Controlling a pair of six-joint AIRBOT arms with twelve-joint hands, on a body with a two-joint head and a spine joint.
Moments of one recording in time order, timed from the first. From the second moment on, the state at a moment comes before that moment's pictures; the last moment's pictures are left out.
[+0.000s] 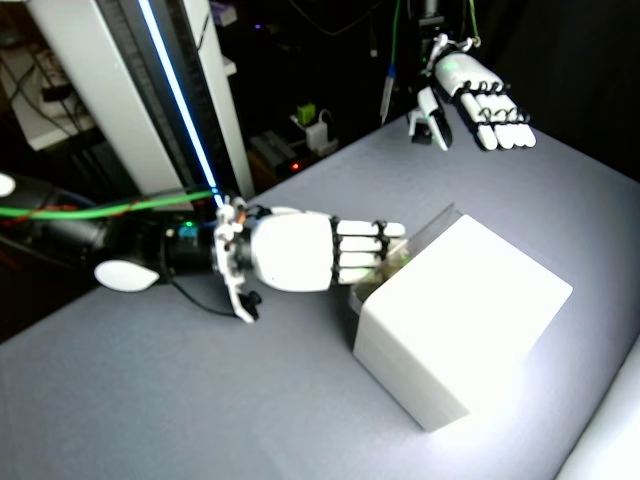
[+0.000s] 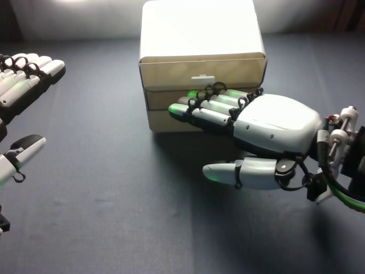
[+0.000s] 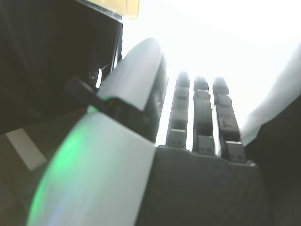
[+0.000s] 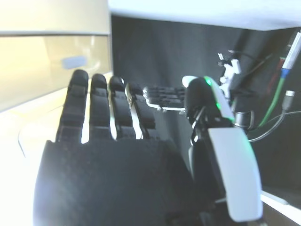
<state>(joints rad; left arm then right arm) 1.17 -0.84 1.00 -0.22 -1.41 0.78 -0.62 -1.25 1.22 -0.14 0.71 -0.74</state>
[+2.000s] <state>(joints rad) 1.22 -0.84 0.97 -0.27 -1.58 0.79 -1.17 -0.73 0.82 0.24 1.48 -0.84</state>
